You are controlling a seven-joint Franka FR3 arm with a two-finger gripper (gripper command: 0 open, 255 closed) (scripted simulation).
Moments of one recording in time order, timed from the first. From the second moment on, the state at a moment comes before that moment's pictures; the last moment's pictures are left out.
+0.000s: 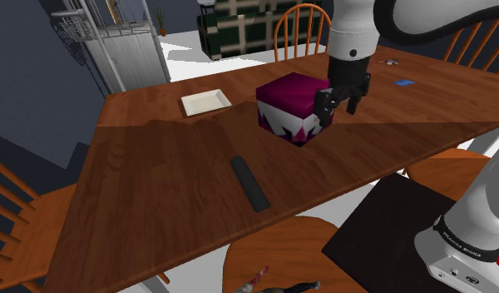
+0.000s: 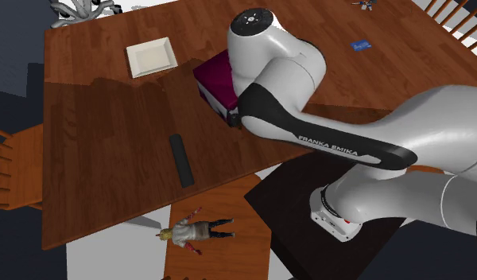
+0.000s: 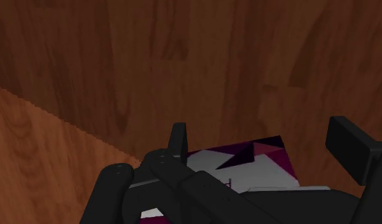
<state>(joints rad) 0.03 -0.58 0.31 -2.32 0.08 1.73 0.49</state>
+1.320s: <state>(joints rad) 0.09 0.16 0.65 -1.78 -0.15 1.84 1.17</state>
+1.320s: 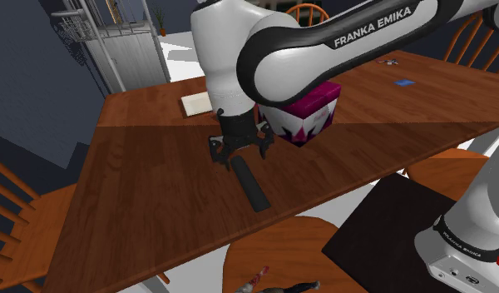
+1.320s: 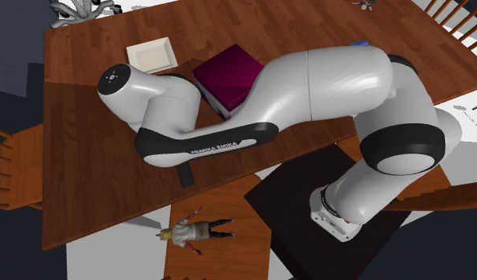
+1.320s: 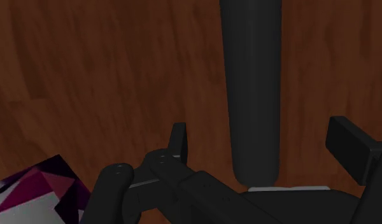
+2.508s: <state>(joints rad) 0.10 0.21 0.64 -1.84 -0.18 1.94 1.21</state>
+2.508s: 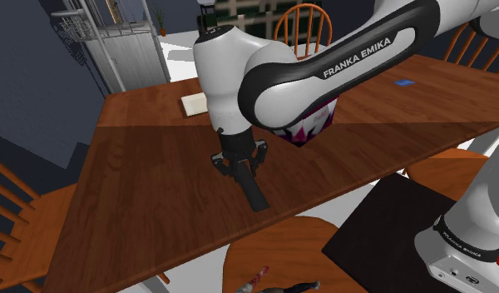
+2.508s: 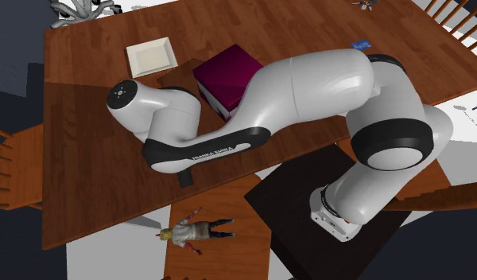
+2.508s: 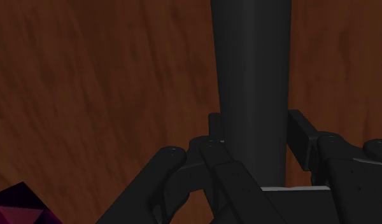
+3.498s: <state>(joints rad) 0.09 0.19 0.65 -1.77 -0.16 1.85 1.19</state>
